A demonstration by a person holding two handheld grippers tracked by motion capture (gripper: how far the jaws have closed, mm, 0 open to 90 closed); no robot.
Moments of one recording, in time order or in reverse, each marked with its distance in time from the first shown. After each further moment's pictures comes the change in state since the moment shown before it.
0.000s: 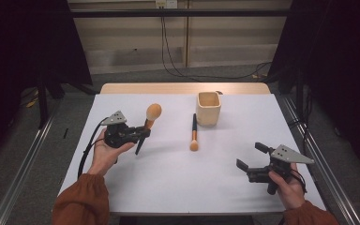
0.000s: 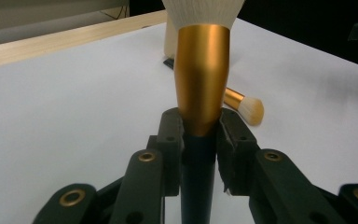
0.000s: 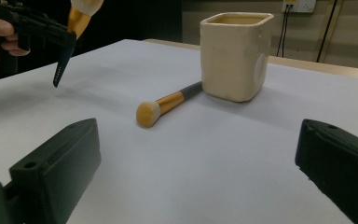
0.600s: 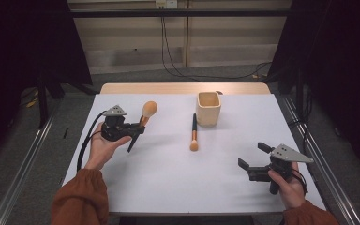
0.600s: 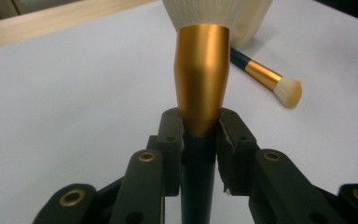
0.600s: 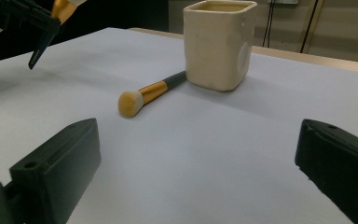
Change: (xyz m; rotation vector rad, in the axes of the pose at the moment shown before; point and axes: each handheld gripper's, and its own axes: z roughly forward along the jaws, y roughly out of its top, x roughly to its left) left arm 0.016 0.014 -0.006 0.136 0.096 -0.045; right arm -0.004 -0.002 0.001 0.043 -0.059 -0.011
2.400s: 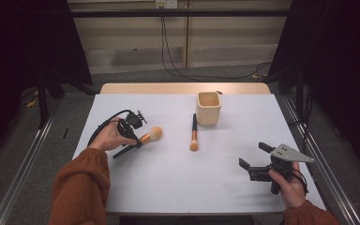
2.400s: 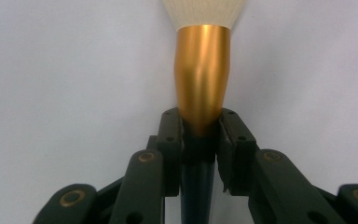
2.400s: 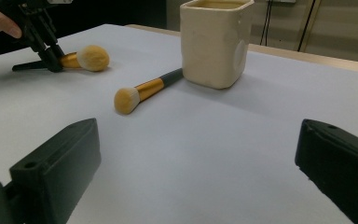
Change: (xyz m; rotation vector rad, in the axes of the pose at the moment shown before) left arm 0.014 0.016 0.057 0.740 -0.022 0.150; right arm -0.002 0.000 -0.001 0.011 -0.009 -0.009
